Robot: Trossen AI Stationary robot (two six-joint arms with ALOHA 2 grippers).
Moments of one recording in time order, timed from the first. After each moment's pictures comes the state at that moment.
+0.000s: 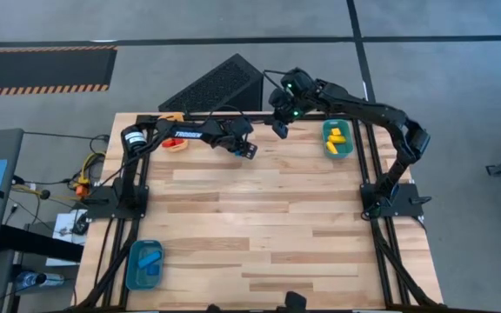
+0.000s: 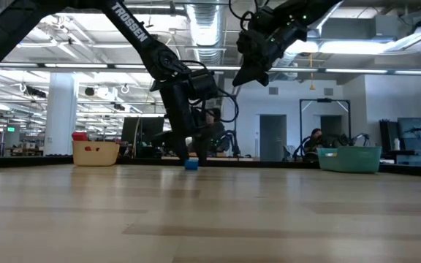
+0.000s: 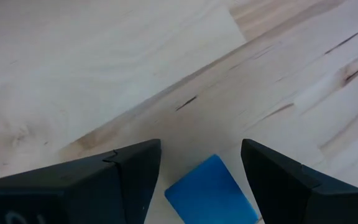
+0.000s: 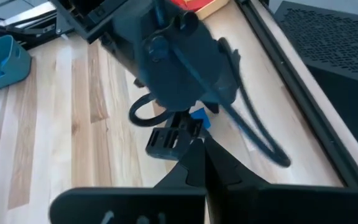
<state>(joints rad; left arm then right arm) 0.47 2.05 1.34 -0.42 -0.12 -0.56 -0.61 1.70 1.51 -0.60 -0.42 -0.10</state>
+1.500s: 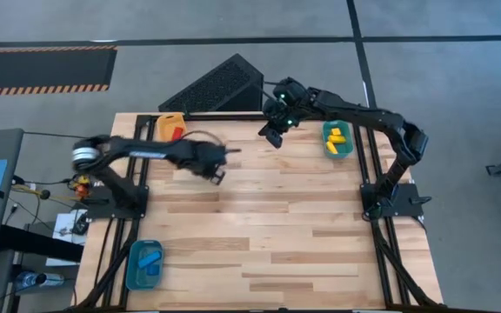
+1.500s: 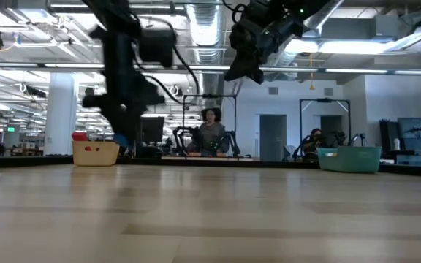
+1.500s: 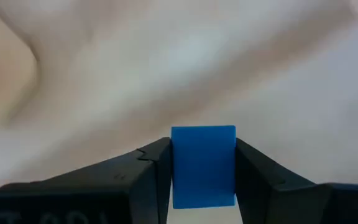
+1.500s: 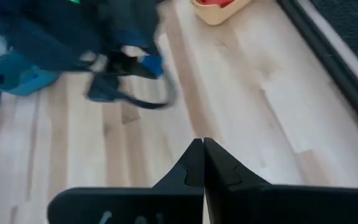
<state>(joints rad) 0.26 1.62 1.03 -0.83 -0.26 -0.77 -0.52 1.71 1.51 -0.59 -0.42 0.01</state>
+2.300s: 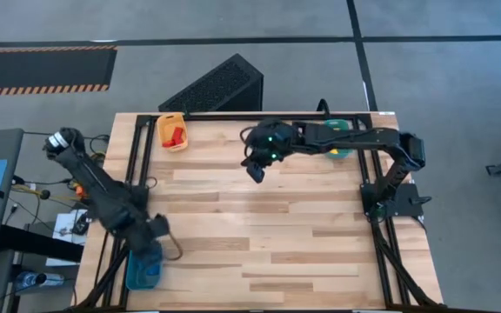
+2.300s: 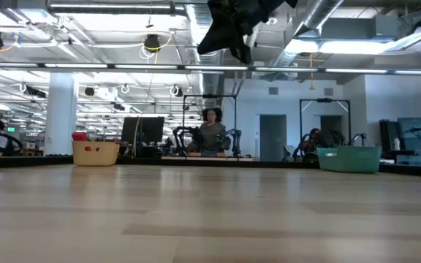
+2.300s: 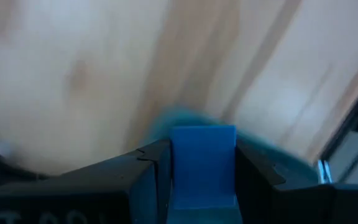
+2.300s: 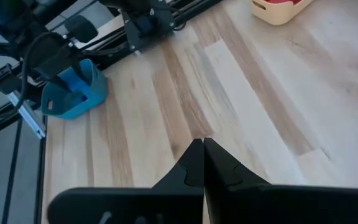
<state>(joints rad) -0.82 1.14 0.77 -0.95 0.04 -1.30 -0.17 1.71 1.51 -0.46 -0.19 0.38</state>
